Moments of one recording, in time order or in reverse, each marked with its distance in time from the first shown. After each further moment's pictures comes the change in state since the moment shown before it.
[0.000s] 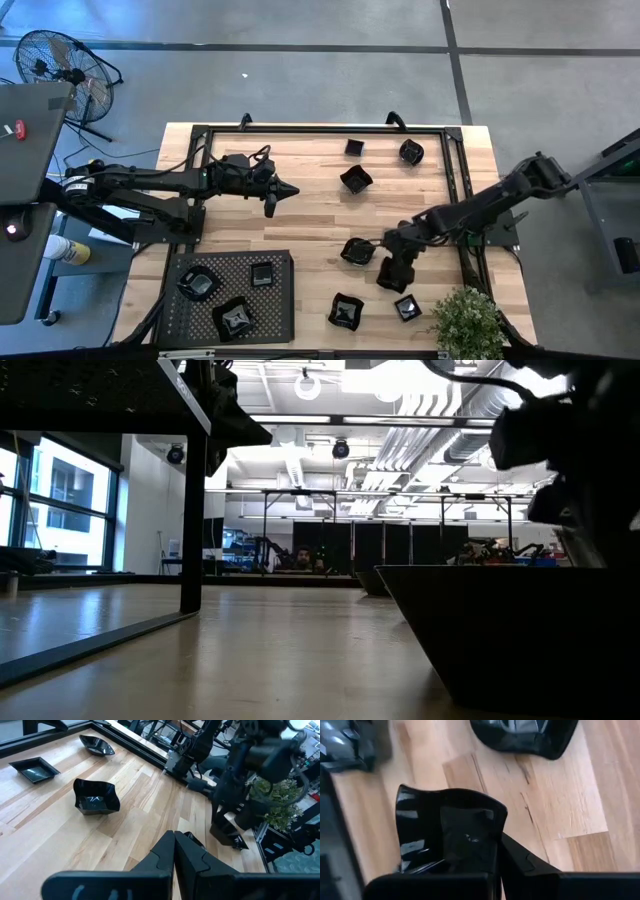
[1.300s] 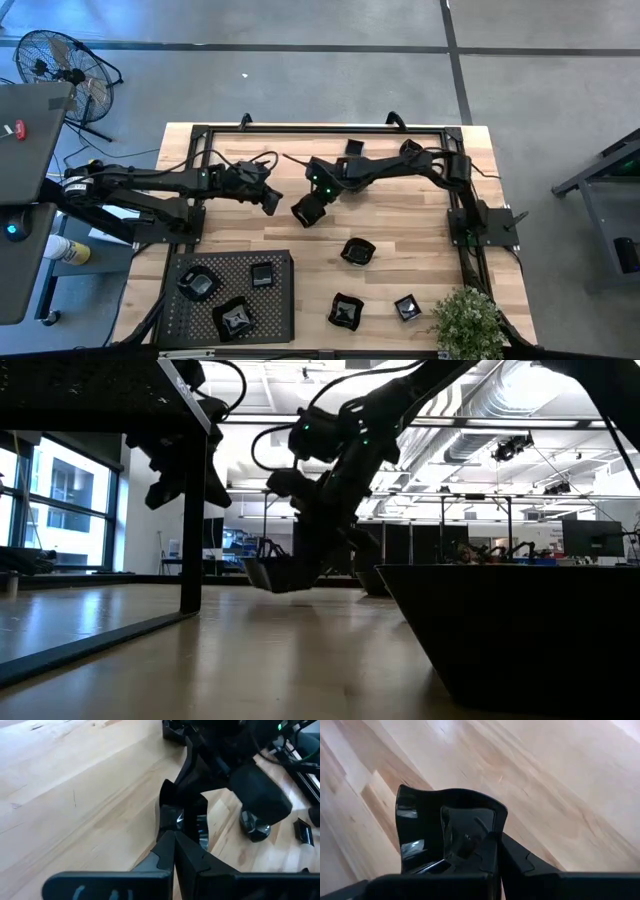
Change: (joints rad) left arm 0.000 -0.012 -0.001 -0.403 -0.163 -0.263; right arm -0.542 0.745 0.772 0.082 -0.006 -0.041
